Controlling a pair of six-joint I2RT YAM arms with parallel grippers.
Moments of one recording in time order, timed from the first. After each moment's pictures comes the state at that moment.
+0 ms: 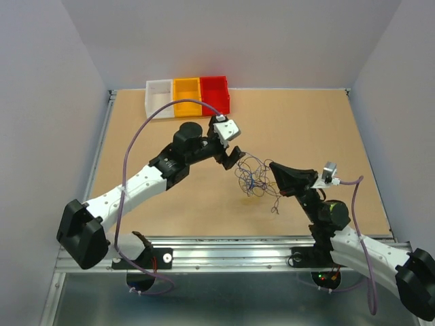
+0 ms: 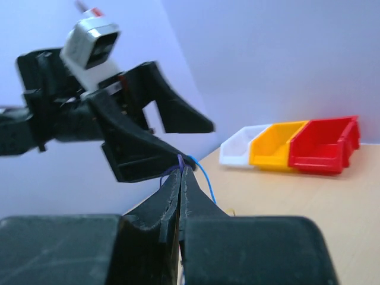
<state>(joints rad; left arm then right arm) -0.74 1.32 1.02 0.08 0.33 0.21 0.69 0.76 0.06 1.27 0.00 0.43</state>
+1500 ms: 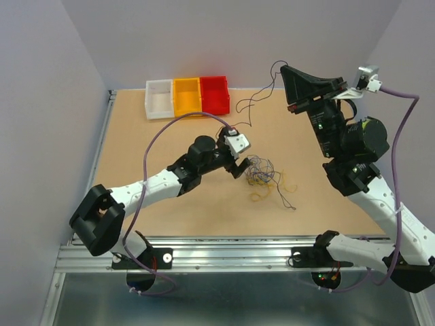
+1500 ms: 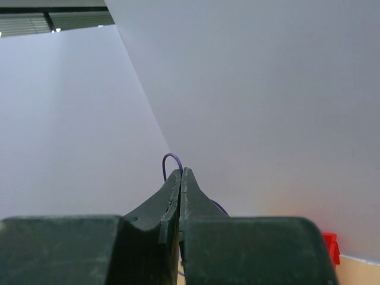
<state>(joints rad) -0.82 1.43 0.87 0.34 0.21 0.23 0.69 1.02 1.29 0.39 0.17 0.31</state>
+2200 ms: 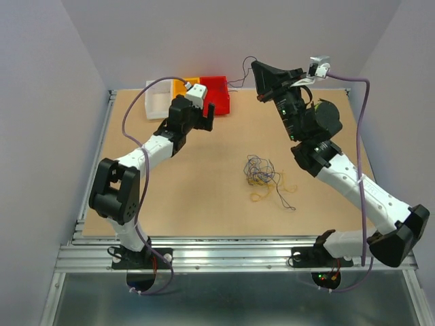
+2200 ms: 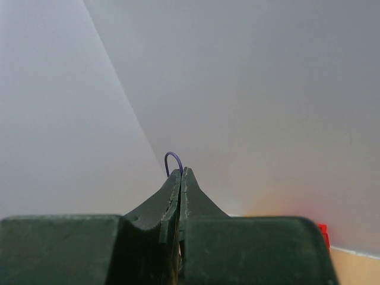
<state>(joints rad) -0.45 1.65 1.16 0.23 0.00 -0.01 0.69 1.26 1.33 0.49 0.16 0.28</state>
